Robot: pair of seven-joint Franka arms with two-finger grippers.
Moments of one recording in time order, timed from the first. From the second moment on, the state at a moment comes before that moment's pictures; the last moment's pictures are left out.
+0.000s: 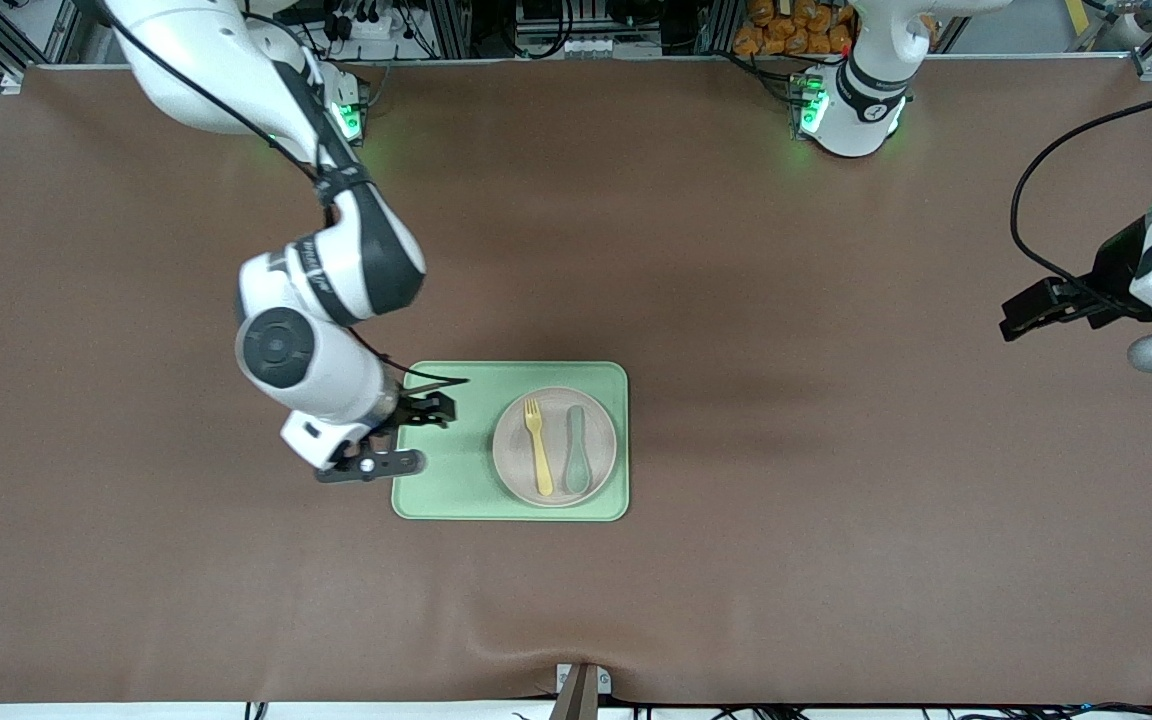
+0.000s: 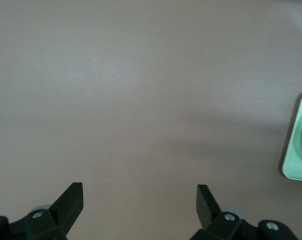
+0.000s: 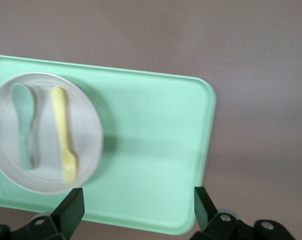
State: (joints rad) left arm -0.09 0.12 0.00 -1.49 0.01 1.63 -0.22; right arm 0.47 0.63 -0.05 -1.39 0.12 2.03 0.25
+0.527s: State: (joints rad) left arm -0.08 0.07 0.00 -1.52 0.04 1.63 -0.14; right arm 0.57 0.82 -0.05 -1.25 0.12 2.19 0.29
